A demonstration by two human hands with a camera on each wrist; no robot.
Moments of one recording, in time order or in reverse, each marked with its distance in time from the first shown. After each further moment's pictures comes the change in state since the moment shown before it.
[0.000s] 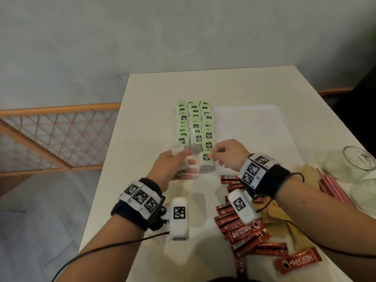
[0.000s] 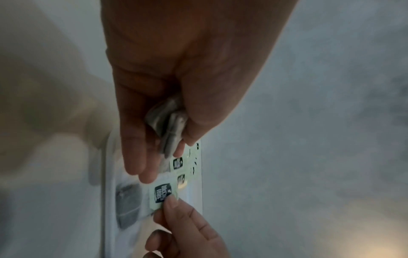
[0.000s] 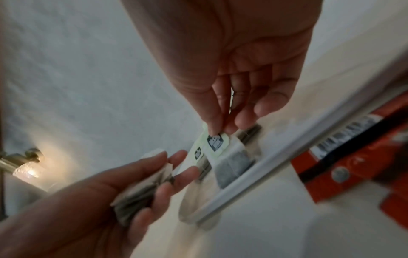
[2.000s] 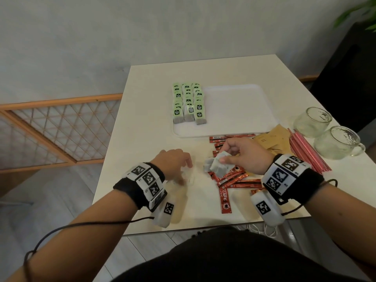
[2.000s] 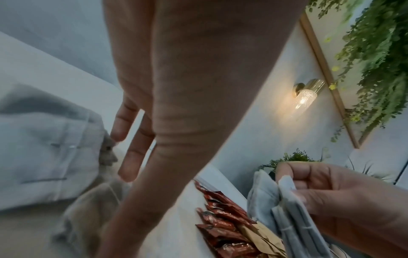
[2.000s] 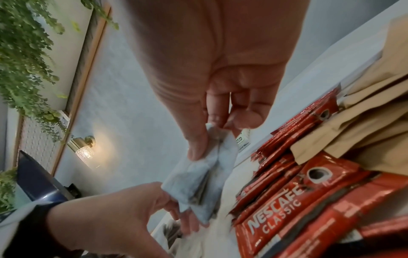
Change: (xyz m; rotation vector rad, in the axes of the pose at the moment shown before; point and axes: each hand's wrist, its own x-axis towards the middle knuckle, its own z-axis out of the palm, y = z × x) left_hand -0.095 -0.052 0.005 1.577 -0.281 0.306; right_hand -0.166 0.037 -0.005 -0.030 -0.047 -0.295
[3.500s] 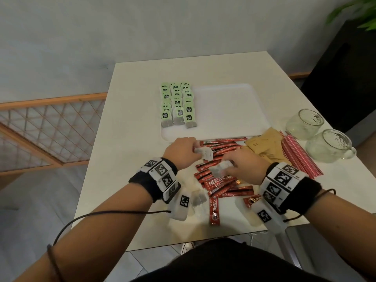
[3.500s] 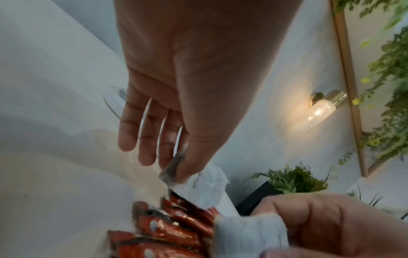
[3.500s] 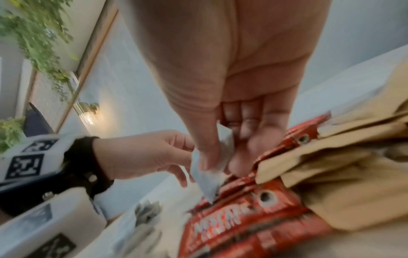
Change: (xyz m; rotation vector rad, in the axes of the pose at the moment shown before) left_hand 0.070 0.029 -0.008 -0.372 0.280 -0.003; right_hand 0.004 0.006 -0.014 -0.507 -0.195 0.173
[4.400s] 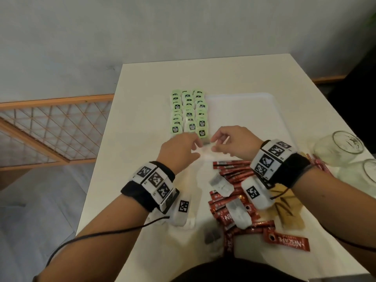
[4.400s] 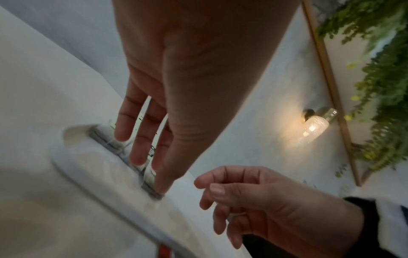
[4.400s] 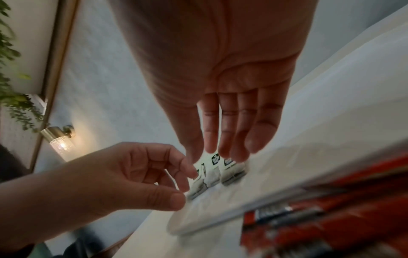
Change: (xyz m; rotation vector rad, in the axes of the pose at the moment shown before) left_hand 0.041 -0.024 -0.049 0.087 0.114 0.016; right_hand 0.124 0.000 -0.048 0.414 0.146 -0.034
